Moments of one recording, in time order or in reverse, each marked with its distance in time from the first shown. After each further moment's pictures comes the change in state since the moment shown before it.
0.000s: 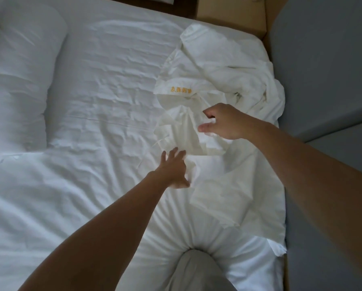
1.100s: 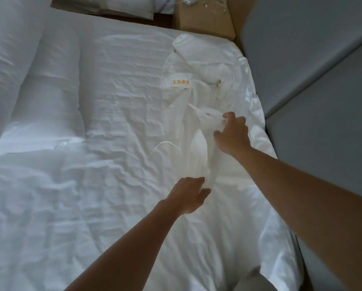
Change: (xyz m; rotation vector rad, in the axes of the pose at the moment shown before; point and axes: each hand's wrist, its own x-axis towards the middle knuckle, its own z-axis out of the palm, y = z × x) left_hand -0.221 -0.005 0.058 -0.290 0.154 0.275; right_hand -0.139 -0.125 0.118 0.096 0.545 0.572
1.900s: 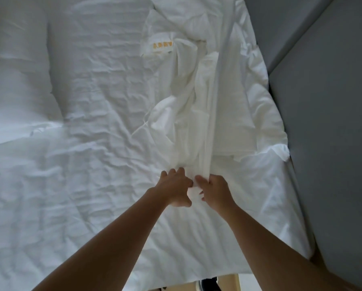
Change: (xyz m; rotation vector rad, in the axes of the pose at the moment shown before) left_hand 0.010 0.003 0.062 0.426 -0.388 -0.179; right_hand -0.135 0.141 0.129 0.591 -0.376 0.277
